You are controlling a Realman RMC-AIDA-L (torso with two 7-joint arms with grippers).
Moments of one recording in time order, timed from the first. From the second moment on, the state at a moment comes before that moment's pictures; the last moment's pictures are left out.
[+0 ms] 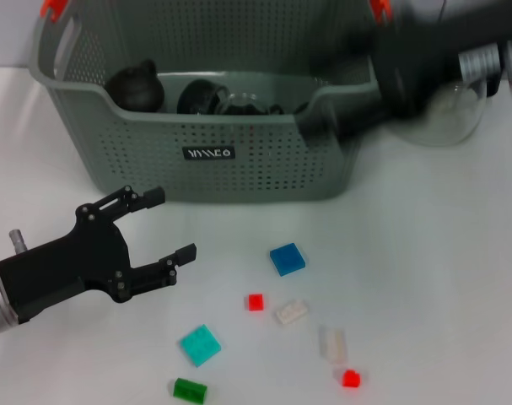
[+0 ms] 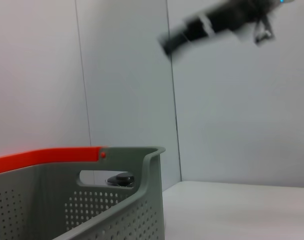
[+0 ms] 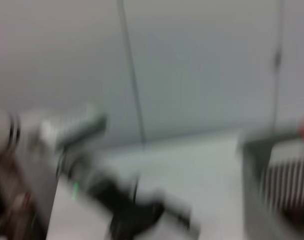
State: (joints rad) left arm -0.35 -2.16 0.38 0.60 1.99 1.73 -0.78; right arm 0.77 2.03 -0.96 -1.29 -1.93 -1.78 2.04
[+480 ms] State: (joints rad) left arm -0.36 -2.16 0.39 0.60 1.99 1.73 -0.79; right arm 0.74 2.10 -1.19 -1.27 -2.39 -1.80 2.03
